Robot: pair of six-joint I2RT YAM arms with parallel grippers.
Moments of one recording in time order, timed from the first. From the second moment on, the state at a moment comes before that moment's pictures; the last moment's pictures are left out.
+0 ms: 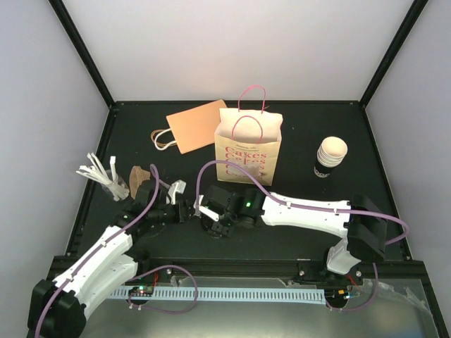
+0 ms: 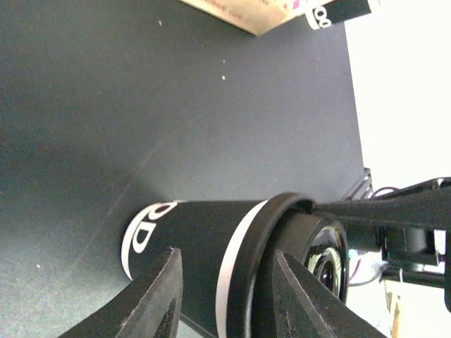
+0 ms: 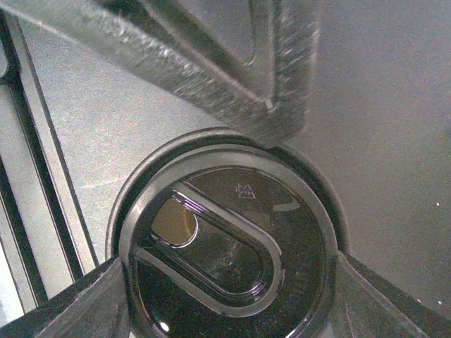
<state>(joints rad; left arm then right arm) -0.39 0.74 0.37 -0.34 0.66 -0.66 1.25 1.60 1.22 -0.72 0.06 -0.04</state>
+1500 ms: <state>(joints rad) -0.37 0.97 0.29 -0.04 0.85 -0.63 1.19 1.58 1.19 -0.71 0.00 0.04</state>
